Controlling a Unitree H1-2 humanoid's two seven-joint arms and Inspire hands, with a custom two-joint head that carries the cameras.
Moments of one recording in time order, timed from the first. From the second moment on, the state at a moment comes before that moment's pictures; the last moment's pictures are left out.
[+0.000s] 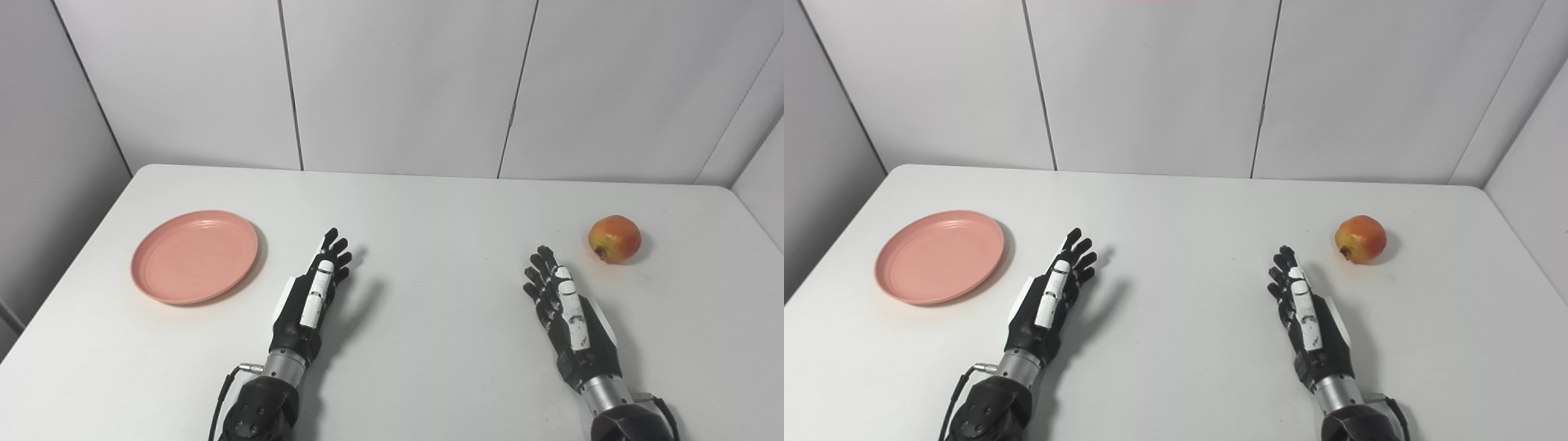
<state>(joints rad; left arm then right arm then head) -0.09 -0.01 -0.06 0.05 -0.06 0.02 -0.09 -0.07 -0.08 -0.01 -0.02 0.20 0.12 0.18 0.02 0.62</state>
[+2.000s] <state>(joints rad) -0.15 -0.08 -0.09 0.16 0.04 -0.03 0.00 -0.10 -0.13 -0.05 0.06 0.26 0.06 0.24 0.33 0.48</state>
